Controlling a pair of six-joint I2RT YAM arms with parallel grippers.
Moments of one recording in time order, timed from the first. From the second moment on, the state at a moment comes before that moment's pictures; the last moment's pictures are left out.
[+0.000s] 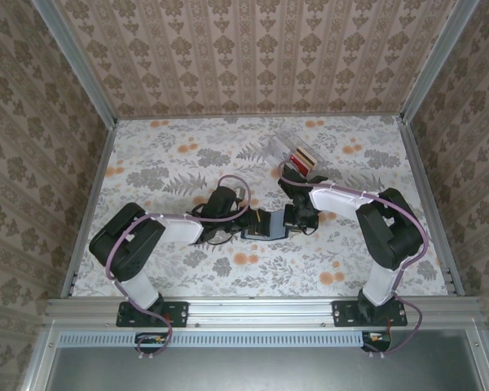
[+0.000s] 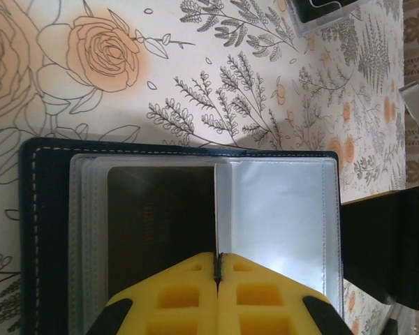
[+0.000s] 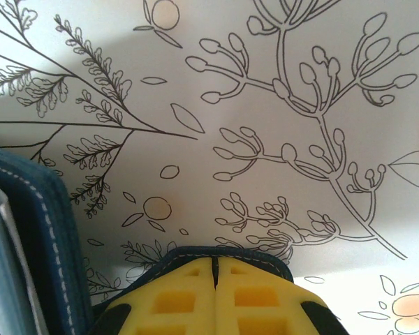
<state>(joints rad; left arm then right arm) -0.76 1.69 0.67 0.33 0.34 -0.92 0.53 1.78 1.08 -0.75 -0.01 0.73</state>
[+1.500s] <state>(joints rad) -0.76 1.73 0.67 0.43 0.40 -0.98 0.49 1.78 1.08 -0.69 -0.08 0.69</state>
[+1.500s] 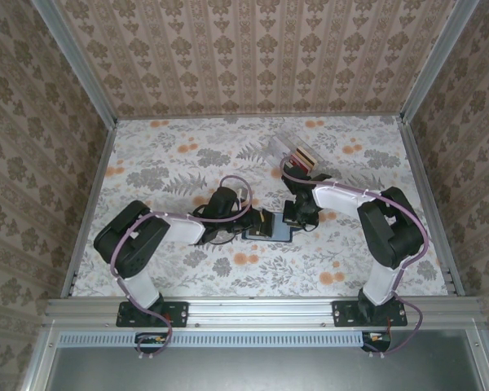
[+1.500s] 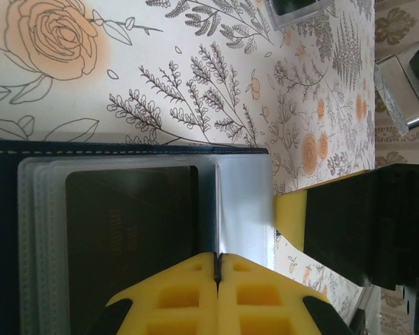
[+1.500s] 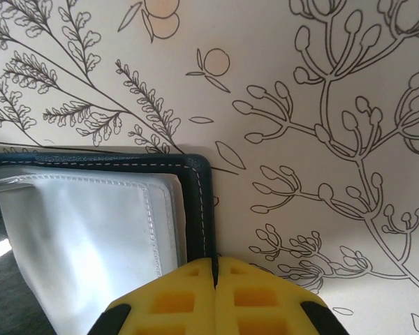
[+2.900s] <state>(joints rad) -0.79 1.71 0.71 0.29 0.33 -0.91 0.49 1.78 1.08 -0.69 -0.08 0.69</state>
